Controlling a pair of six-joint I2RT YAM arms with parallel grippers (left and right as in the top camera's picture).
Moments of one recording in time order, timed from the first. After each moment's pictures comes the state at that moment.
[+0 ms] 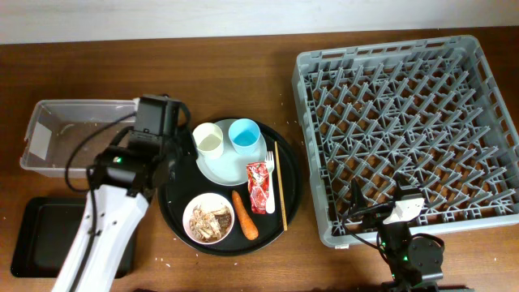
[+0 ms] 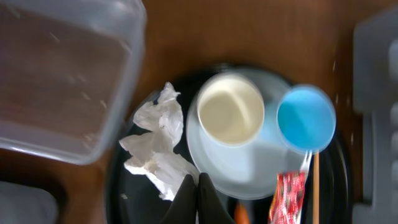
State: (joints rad) left arm -0.25 1.31 1.23 -0.90 -0.14 -0.46; right arm 0.09 0.01 0.01 -0.07 -0.04 0.08
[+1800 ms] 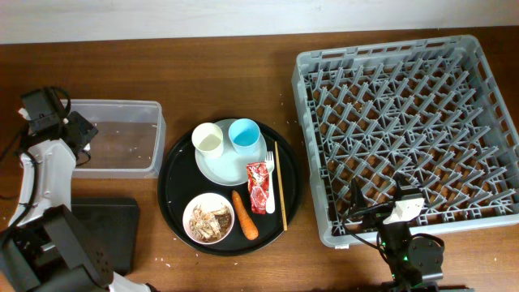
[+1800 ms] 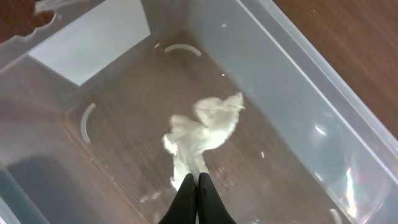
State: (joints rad) left arm 0.41 1.75 1.26 -0.49 -0.14 -0.38; right arm 0.09 0.01 0.01 -0.07 -0.04 0.07
